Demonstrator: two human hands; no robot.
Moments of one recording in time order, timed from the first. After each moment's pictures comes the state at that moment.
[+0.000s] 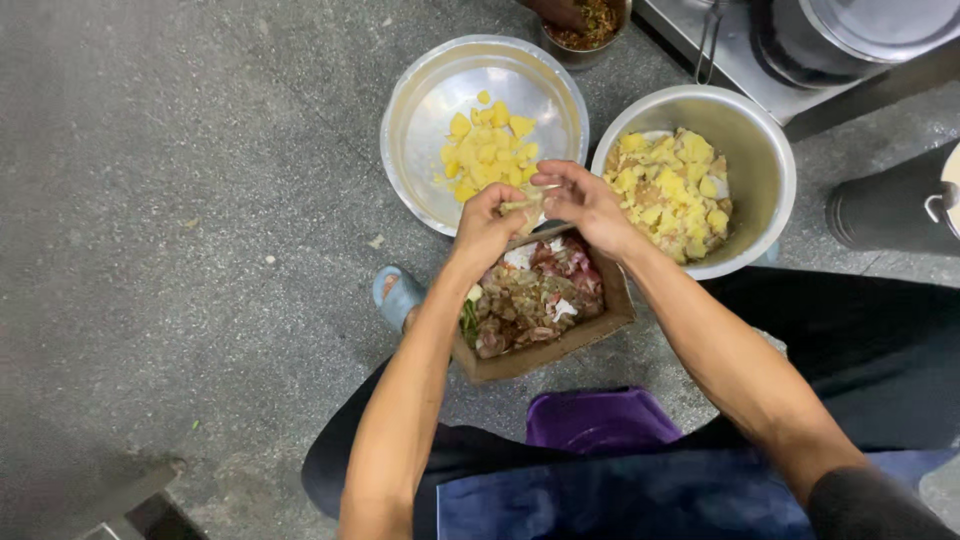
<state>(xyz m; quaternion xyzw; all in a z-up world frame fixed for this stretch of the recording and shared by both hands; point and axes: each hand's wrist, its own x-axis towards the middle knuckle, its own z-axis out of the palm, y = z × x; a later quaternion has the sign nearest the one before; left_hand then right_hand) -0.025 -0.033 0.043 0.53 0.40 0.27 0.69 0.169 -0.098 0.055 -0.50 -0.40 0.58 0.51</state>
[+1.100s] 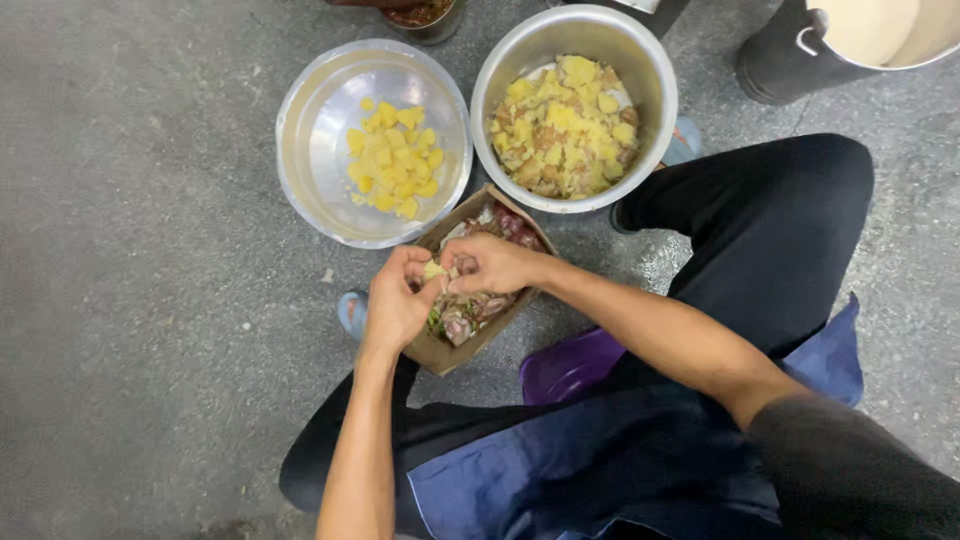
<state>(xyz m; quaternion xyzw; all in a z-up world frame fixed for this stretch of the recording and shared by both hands) -0.048 -0.111 0.135 0.74 0.47 0.05 0.48 0.130 -0.194 0.029 -0.44 -0.48 0.62 0.44</state>
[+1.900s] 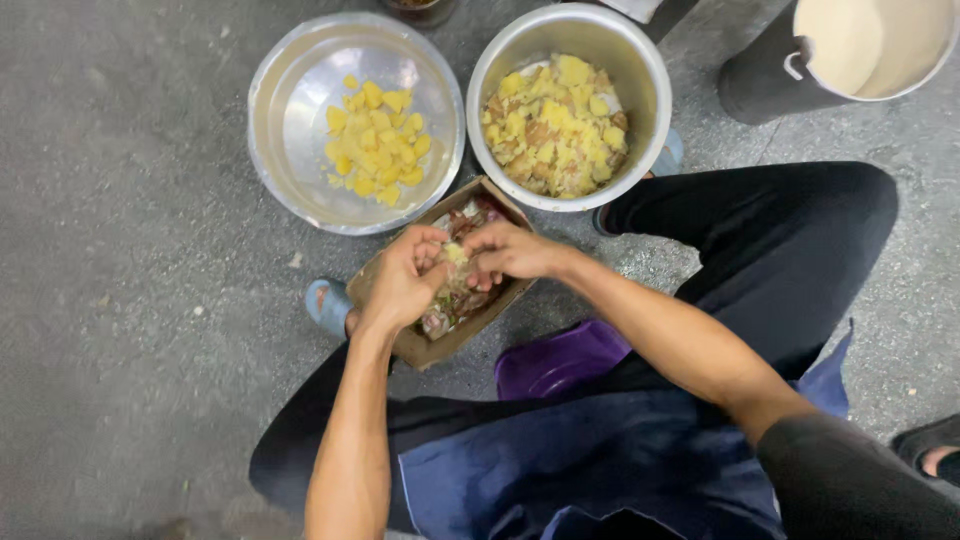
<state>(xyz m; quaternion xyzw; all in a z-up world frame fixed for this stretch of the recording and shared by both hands) -0.036 -0.105 0.103 0.64 0.39 0.07 0.66 0.164 -0.204 0.042 -0.47 -0.39 0.71 0.35</state>
